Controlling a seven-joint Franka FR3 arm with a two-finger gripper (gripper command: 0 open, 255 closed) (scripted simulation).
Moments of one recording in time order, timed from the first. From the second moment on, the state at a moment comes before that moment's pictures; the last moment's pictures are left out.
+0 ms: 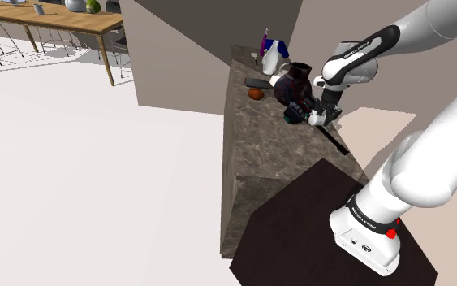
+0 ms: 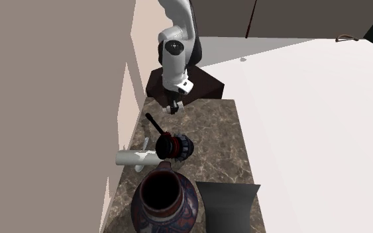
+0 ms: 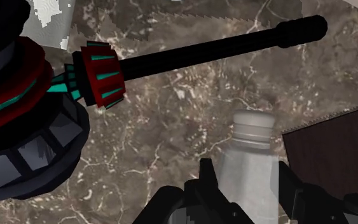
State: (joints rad) arm 0.14 -0.05 -0.79 -2.46 -0.19 2.34 -1.76
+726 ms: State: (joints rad) arm 0.14 -0.16 -0.76 -2.39 -0.26 2.17 -1.70
